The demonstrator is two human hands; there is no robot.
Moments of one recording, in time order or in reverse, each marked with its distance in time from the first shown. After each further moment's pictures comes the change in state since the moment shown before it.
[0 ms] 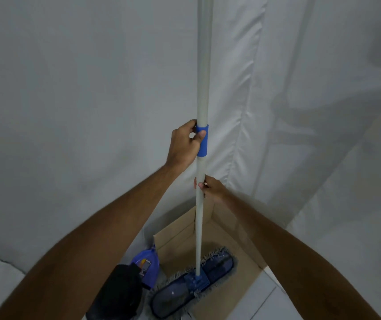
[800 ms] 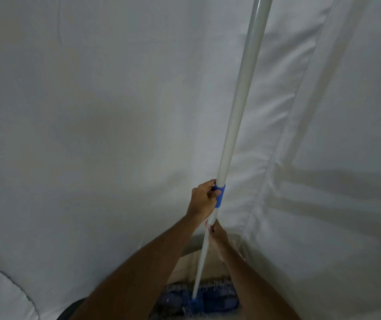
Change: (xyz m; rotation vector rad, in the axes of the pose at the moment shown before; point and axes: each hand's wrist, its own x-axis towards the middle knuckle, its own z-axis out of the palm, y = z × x) left_hand 0.154 -0.149 0.184 0.144 0.020 -0.420; right_hand 0.218 0.139 -0.058 0.146 -0.081 0.272
